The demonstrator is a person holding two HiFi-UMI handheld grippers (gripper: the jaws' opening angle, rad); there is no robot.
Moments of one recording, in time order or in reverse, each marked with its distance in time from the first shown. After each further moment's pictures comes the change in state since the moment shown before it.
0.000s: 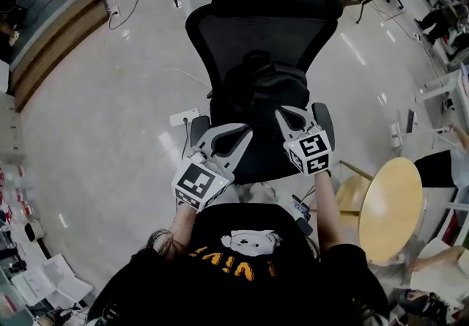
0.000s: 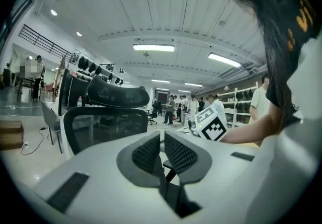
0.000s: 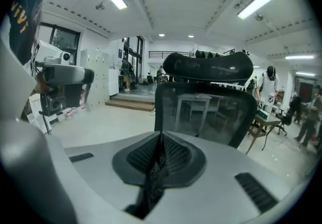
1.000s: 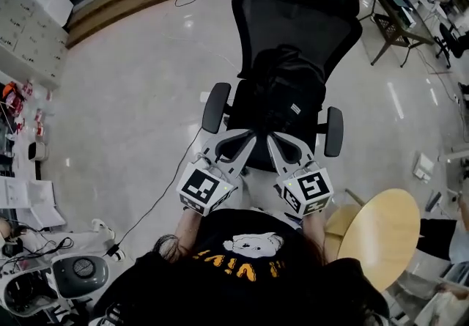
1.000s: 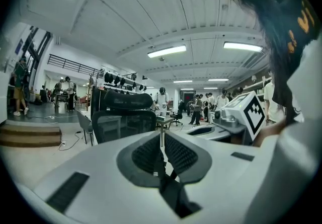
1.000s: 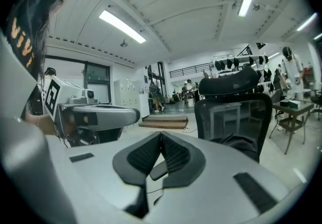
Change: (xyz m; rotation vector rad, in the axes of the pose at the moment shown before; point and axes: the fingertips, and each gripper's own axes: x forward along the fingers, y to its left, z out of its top) left arm -0.058 -0.181 -0.008 0.022 -0.017 0.376; right arm -0.204 0.127 -0.011 0.073 -0.238 0.367
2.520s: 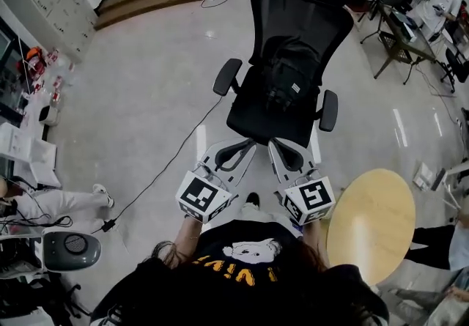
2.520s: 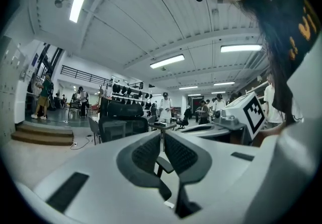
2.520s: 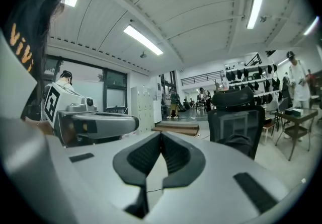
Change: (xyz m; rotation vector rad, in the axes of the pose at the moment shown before) left arm -0.105 -0.231 0.026 -0.003 -0.076 0.141; right arm -0.230 0.094 -0.006 -0.063 -0.083 0.125
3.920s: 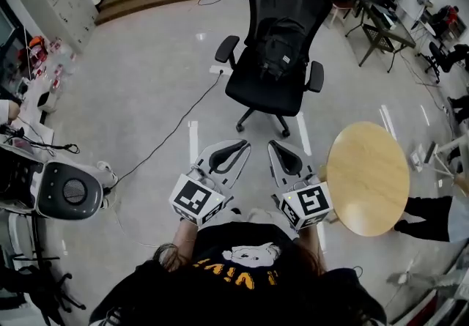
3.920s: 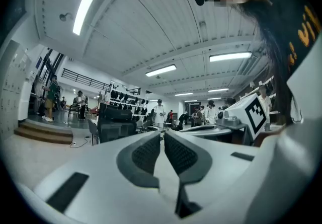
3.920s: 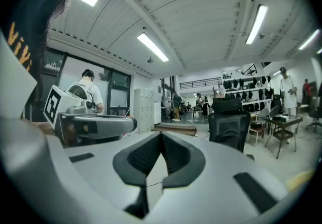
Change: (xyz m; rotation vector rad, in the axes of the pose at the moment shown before) left arm -0.209 -0.182 -0.002 -0.012 -0.072 -0.003; right arm -0.200 0.196 -0.021 -0.051 -0.034 -0.053
